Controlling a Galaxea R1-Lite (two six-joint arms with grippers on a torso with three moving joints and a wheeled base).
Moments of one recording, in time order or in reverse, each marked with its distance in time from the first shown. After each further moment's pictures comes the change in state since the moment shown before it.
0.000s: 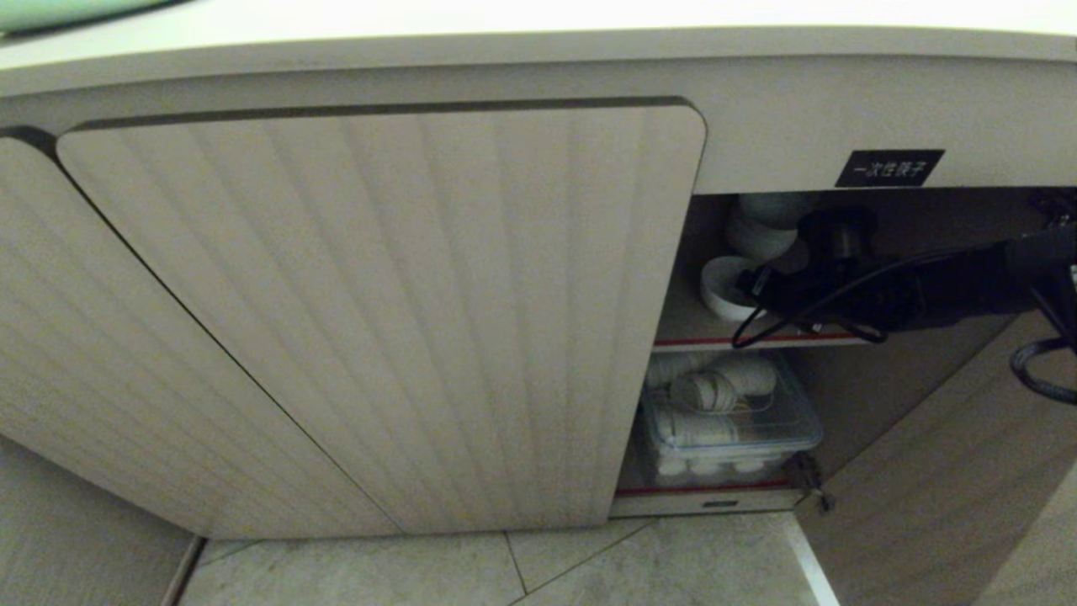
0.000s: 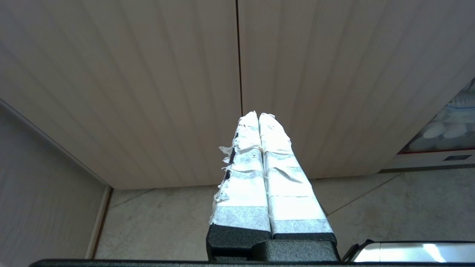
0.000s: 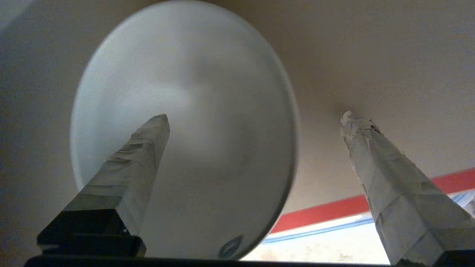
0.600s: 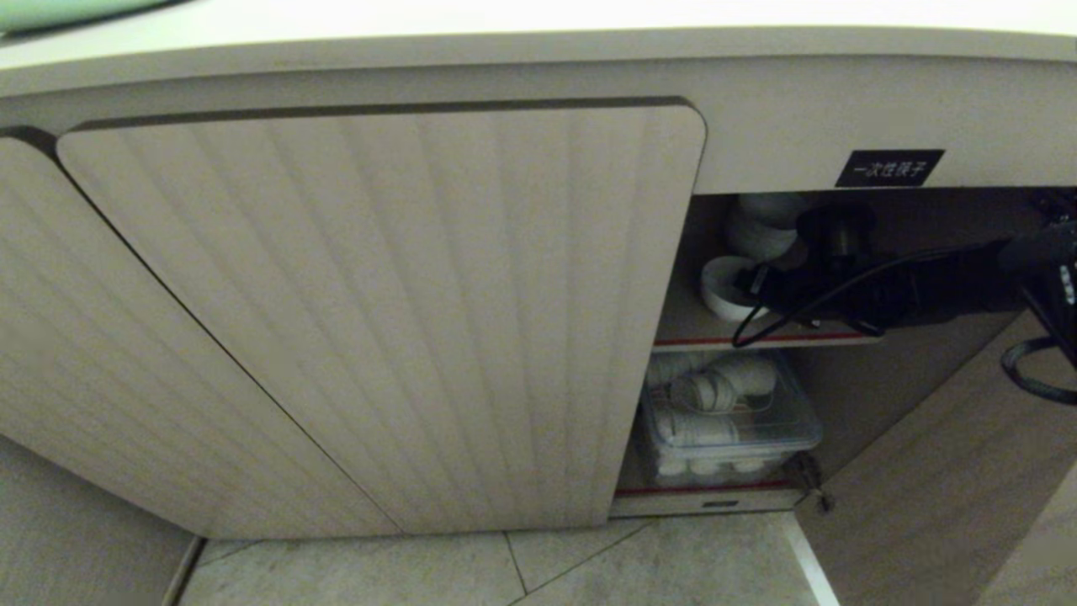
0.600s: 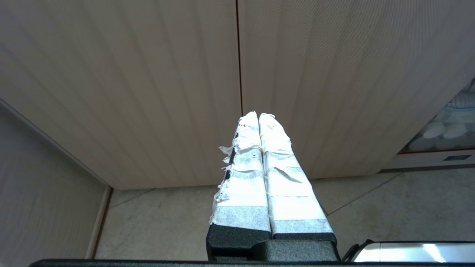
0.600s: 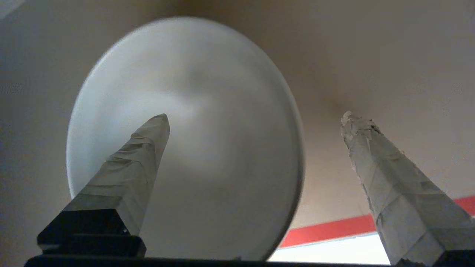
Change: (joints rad) left arm 0.000 0.000 0.000 0.000 0.000 0.000; right arm -0.004 0.023 -0.044 0.005 -0.002 -0.061
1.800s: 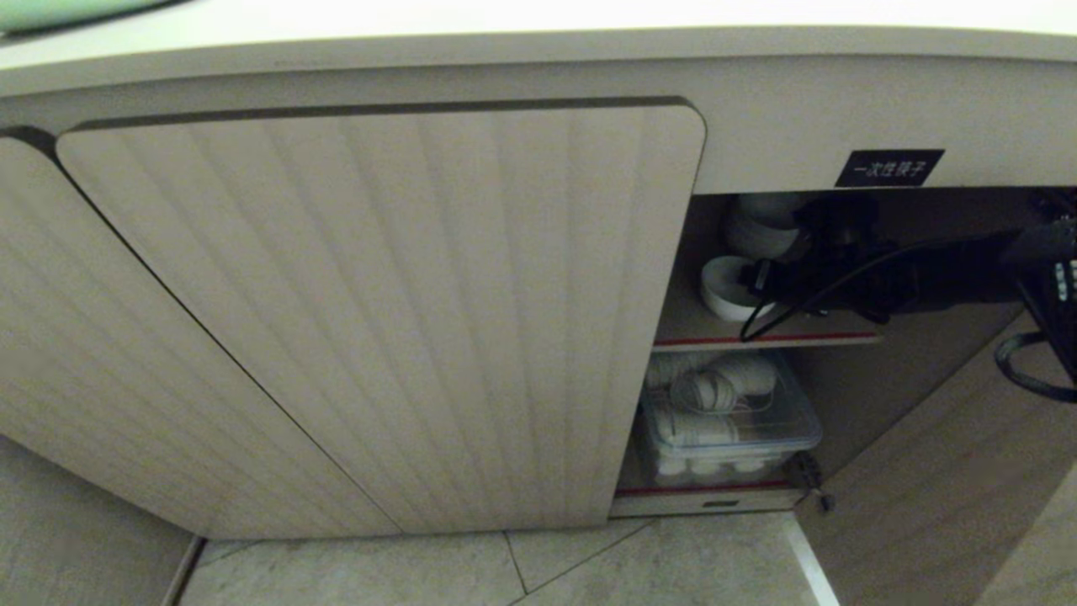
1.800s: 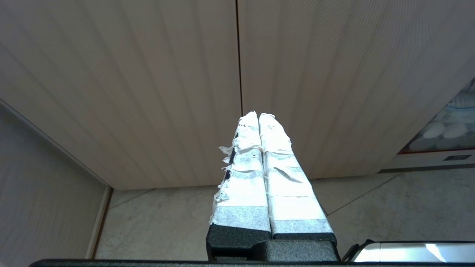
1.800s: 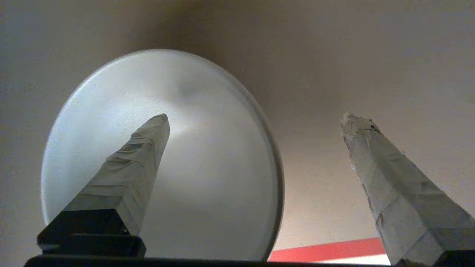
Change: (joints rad) left arm 0.000 0.000 0.000 0.000 0.000 0.000; right arm -0.021 0.035 -0.109 0.080 -0.004 -0.124
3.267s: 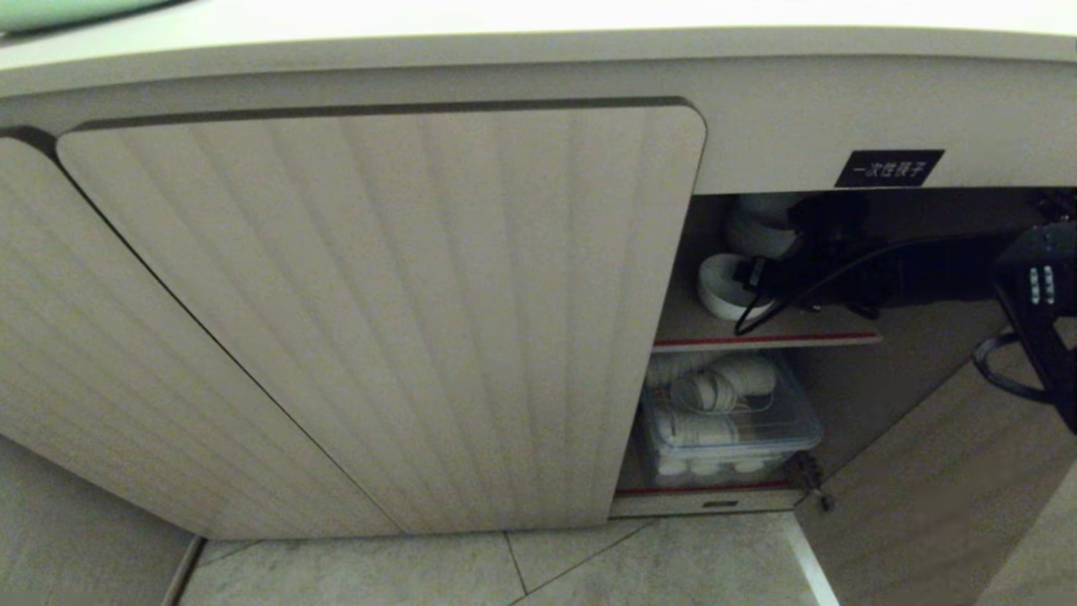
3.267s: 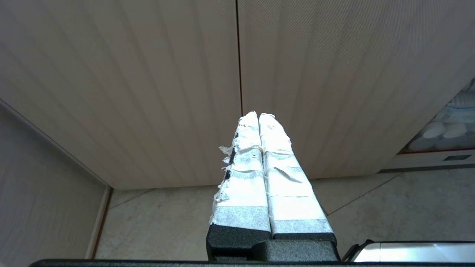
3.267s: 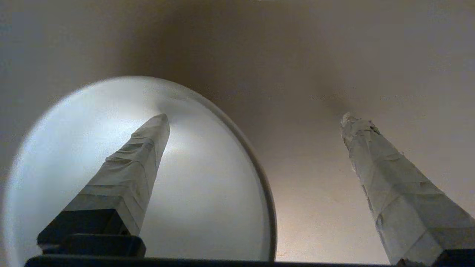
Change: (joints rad) left arm 0.000 0.000 0.000 0.000 0.000 0.000; right arm -0.002 0.061 -0.113 0.055 0.001 0.000
